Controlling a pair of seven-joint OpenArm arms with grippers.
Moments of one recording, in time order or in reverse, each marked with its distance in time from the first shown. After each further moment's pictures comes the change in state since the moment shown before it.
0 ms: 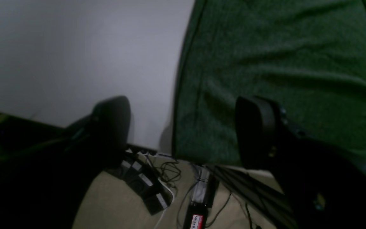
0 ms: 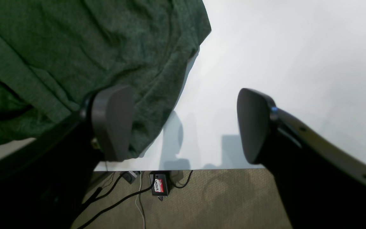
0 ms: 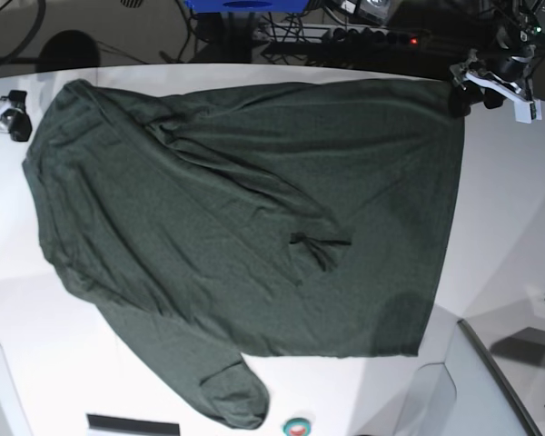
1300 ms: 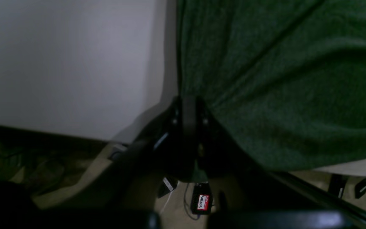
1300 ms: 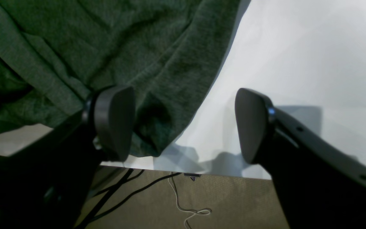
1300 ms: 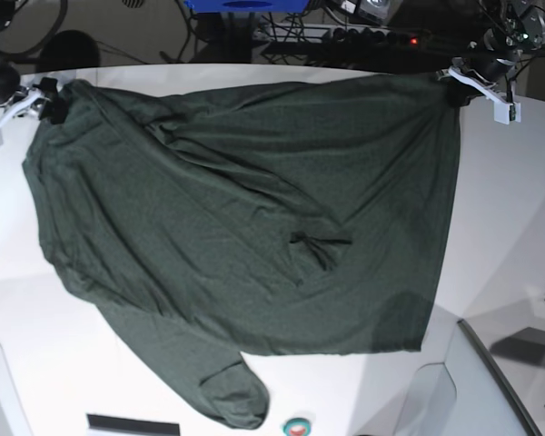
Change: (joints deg) left arm -1.0 0.0 3.7 -2.2 5.1 -0.2 -0.2; right arm 1.7 0.0 -5.3 -14.7 0.9 0.0 1.8
